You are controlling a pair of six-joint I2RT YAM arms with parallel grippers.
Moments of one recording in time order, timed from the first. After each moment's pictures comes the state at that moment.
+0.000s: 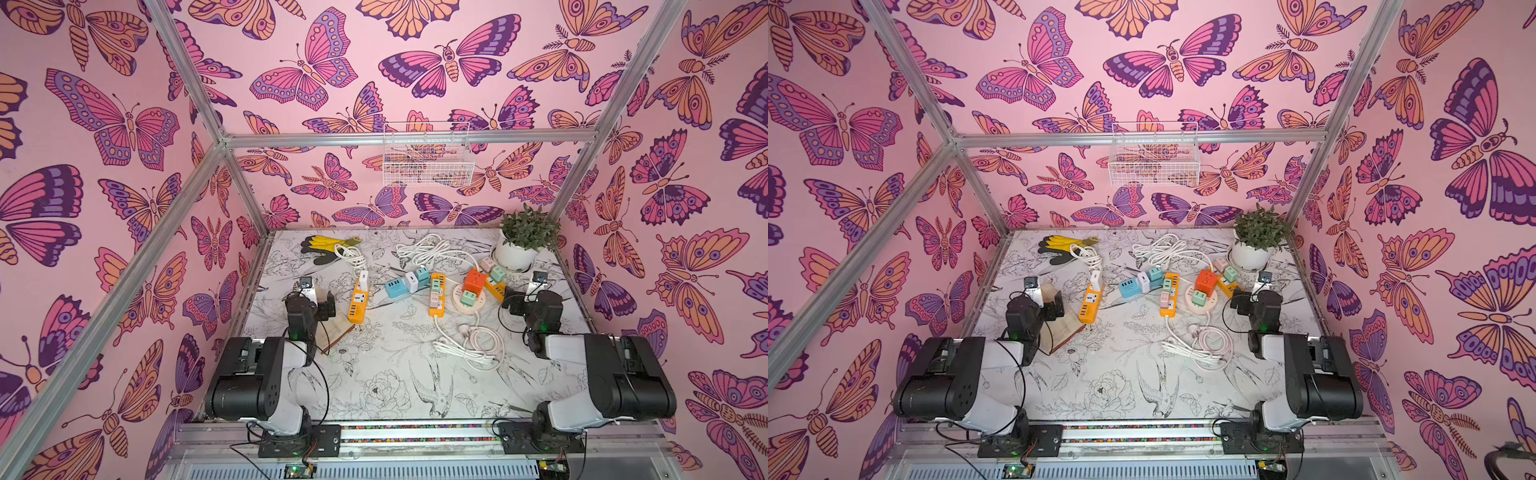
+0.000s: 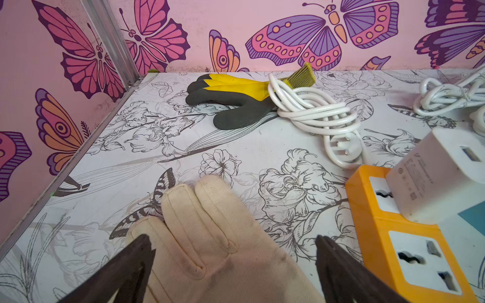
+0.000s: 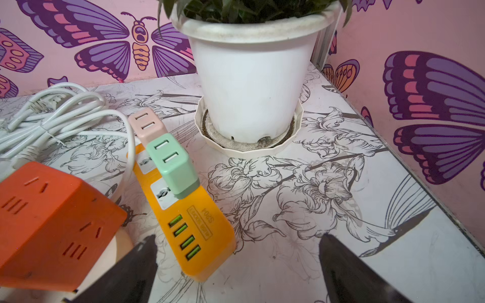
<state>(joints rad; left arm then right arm) -0.01 1.53 0.36 0.82 -0.07 0.01 0.00 1.50 0.40 0.73 0.04 0.05</state>
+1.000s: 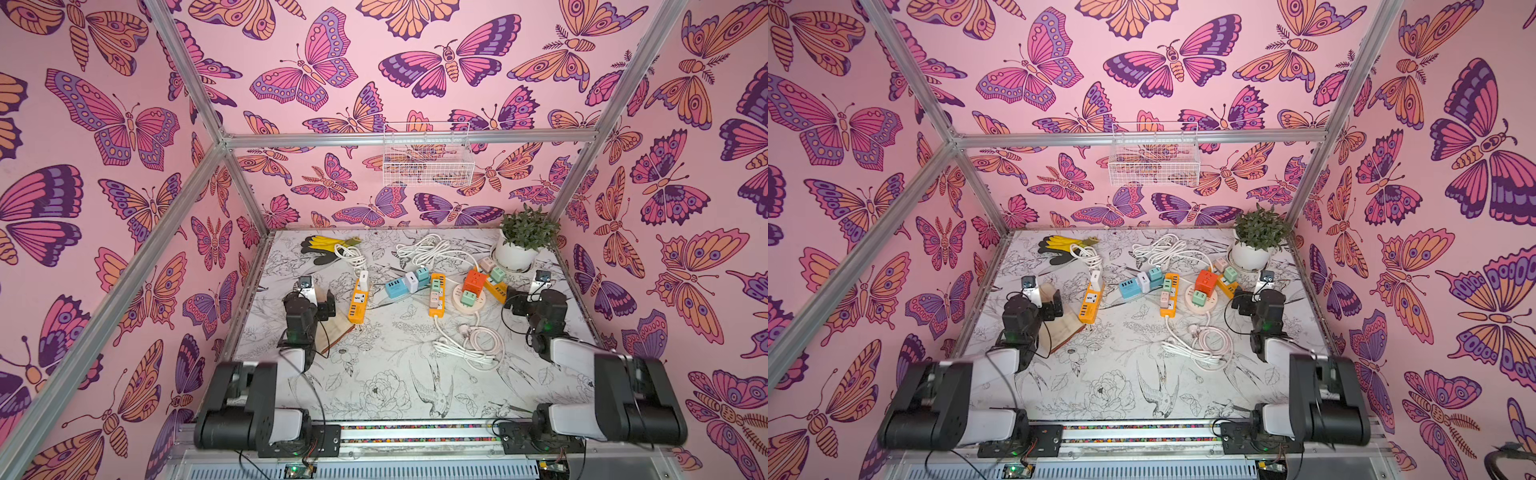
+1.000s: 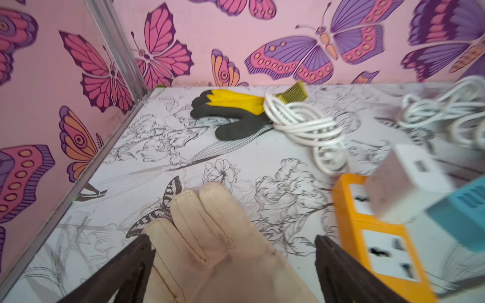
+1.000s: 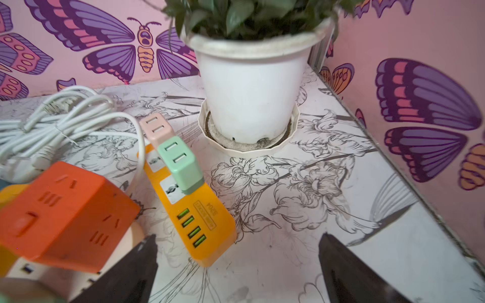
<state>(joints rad) -0.08 1.22 0.35 0.62 -0.14 0.01 0.00 1.26 0.43 0.47 0.04 0.06</state>
